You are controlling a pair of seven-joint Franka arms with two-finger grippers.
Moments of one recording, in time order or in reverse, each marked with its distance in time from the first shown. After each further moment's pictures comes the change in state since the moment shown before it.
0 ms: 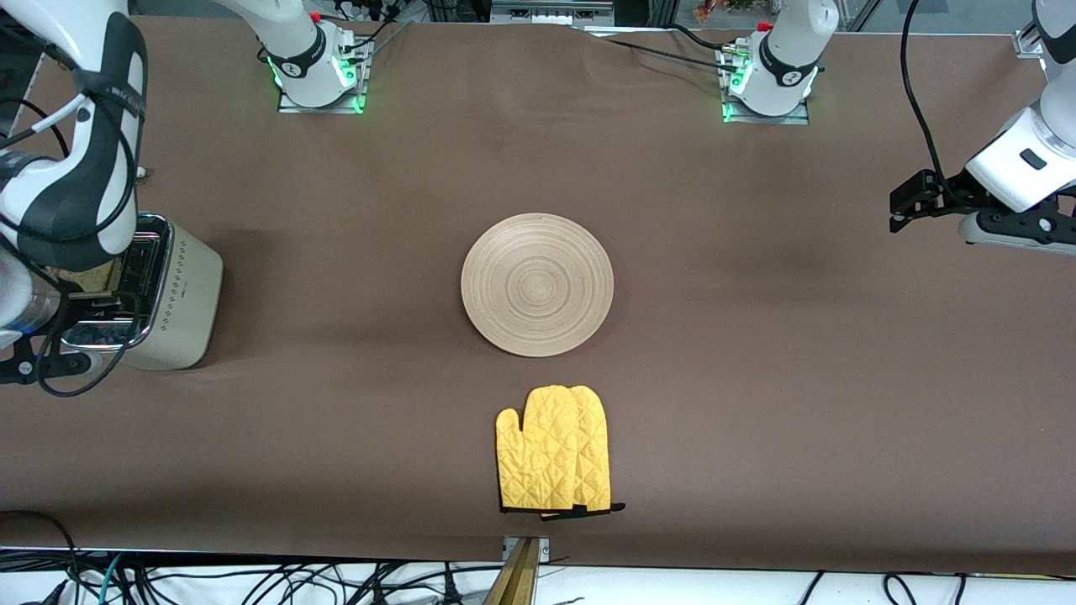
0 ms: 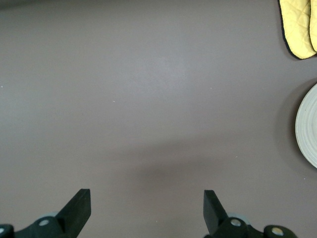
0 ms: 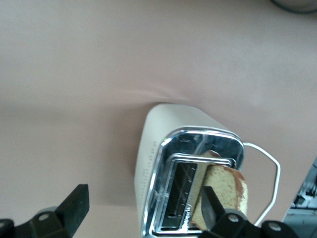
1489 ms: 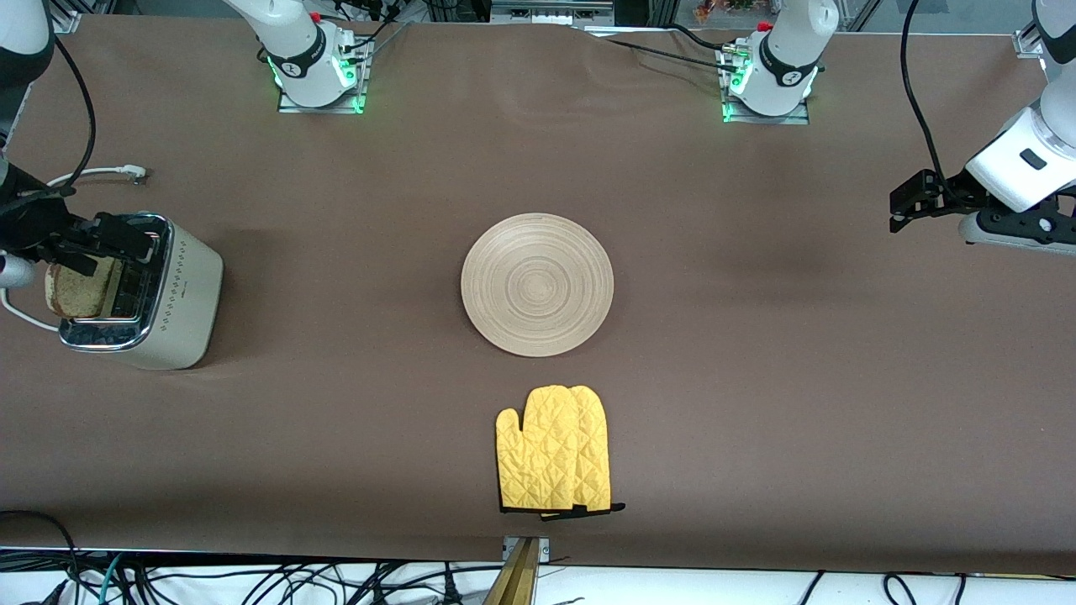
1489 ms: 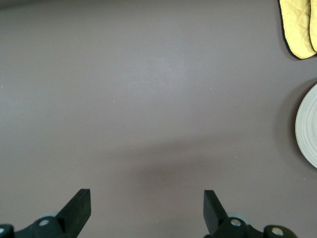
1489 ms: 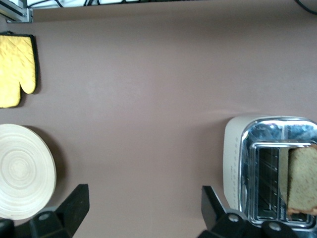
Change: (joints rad) left arm 0.000 0.000 0.000 0.000 0.000 0.000 0.000; right arm -0.395 -0.442 0.577 -0.297 0.028 0.136 0.304
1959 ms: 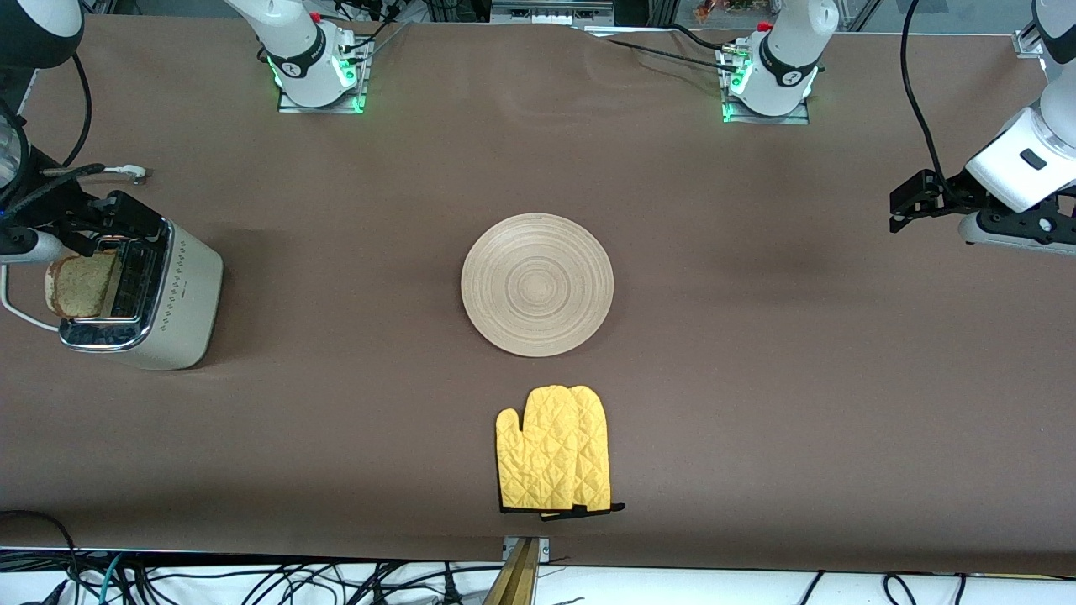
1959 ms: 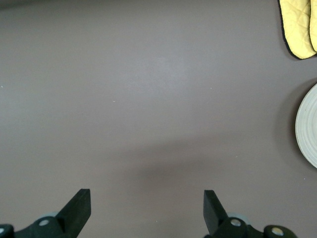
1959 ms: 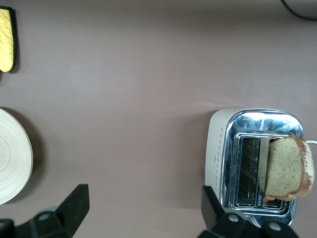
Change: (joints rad) left arm 0.000 0.000 0.000 0.000 0.000 0.000 0.000; right arm -0.021 -0.048 0.052 -0.060 -0.088 0.000 -0.008
